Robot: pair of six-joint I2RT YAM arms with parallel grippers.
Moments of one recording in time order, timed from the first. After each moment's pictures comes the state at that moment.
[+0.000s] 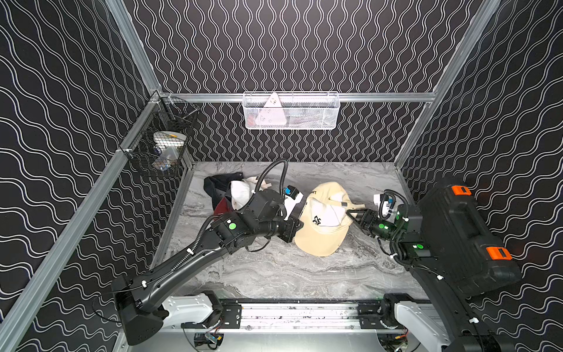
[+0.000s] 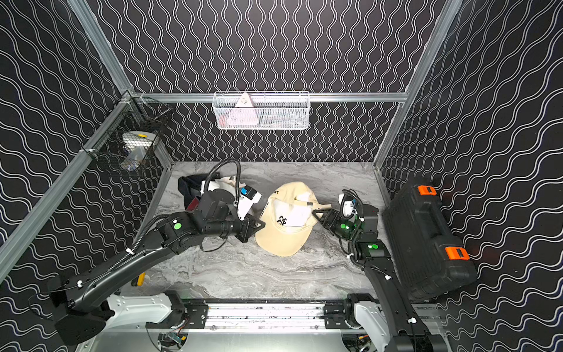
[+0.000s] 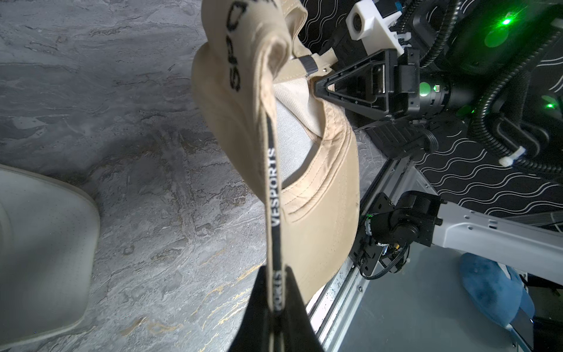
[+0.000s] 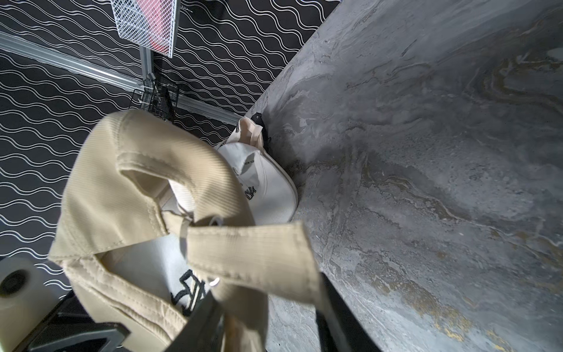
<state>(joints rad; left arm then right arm) -0.80 1.21 1.25 -0.67 0.20 -0.37 0.04 0.90 0.59 -0.11 -0.73 0.85</state>
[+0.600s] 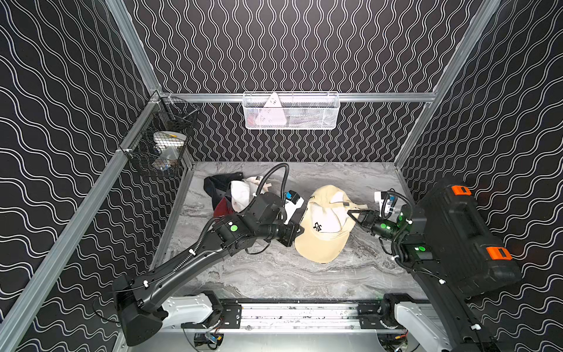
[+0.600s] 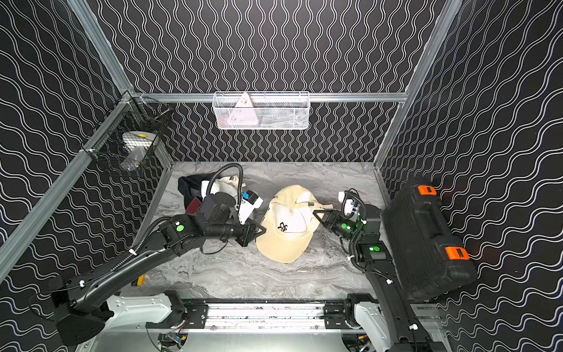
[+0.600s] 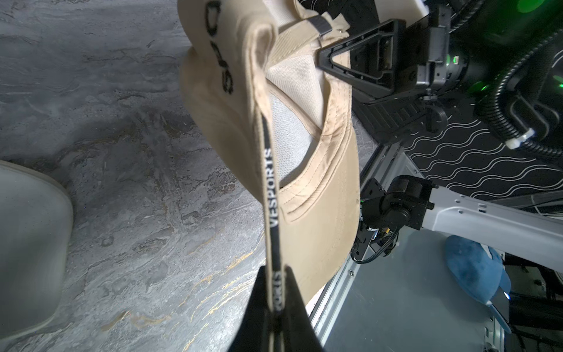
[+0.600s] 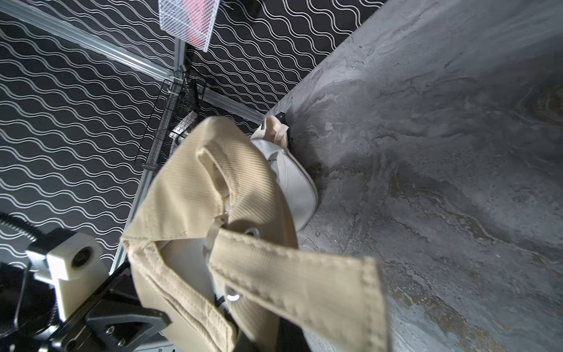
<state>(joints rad) -0.80 1.21 1.19 -0.66 0.26 -0.37 0.04 0.84 0.60 -0.07 -0.79 0.83</state>
